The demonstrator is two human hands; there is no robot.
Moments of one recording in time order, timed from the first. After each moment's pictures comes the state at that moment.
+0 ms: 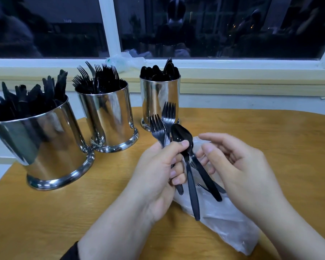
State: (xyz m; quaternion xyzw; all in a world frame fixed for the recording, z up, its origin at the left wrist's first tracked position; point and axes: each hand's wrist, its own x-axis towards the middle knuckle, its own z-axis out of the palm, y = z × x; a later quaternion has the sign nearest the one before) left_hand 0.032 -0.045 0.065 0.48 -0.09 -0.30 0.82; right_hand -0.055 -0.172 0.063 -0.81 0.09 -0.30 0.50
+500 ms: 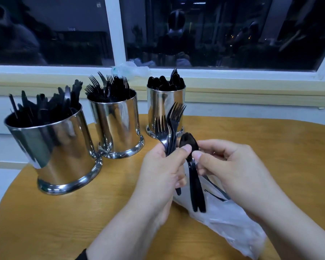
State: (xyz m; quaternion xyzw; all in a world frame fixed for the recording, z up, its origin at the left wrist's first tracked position) left_hand 0.035 -0.032 0.062 0.55 -0.18 -0.21 0.79; right_hand -0.045 -0.153 0.090 -0.77 0.12 -0.22 0.58
